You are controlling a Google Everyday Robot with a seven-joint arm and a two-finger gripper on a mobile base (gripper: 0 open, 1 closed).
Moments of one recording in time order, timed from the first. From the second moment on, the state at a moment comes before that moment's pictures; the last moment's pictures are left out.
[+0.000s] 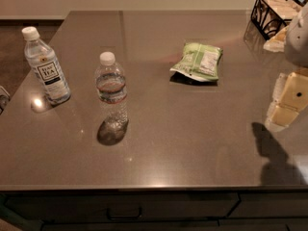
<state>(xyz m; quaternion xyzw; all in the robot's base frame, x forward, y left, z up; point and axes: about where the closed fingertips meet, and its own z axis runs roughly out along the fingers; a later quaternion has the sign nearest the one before) 0.438 -0.217 0.976 -0.60 0.78 -0.03 0.16</state>
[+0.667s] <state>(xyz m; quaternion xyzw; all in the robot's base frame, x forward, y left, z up) 0.444 -0.206 0.971 -0.61 0.78 -0.01 0.17</state>
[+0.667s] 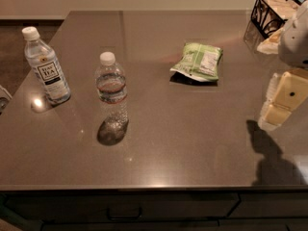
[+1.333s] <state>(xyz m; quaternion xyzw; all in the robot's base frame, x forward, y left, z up) 0.469 -0.127 0.952 -0.59 0.76 0.08 0.25</state>
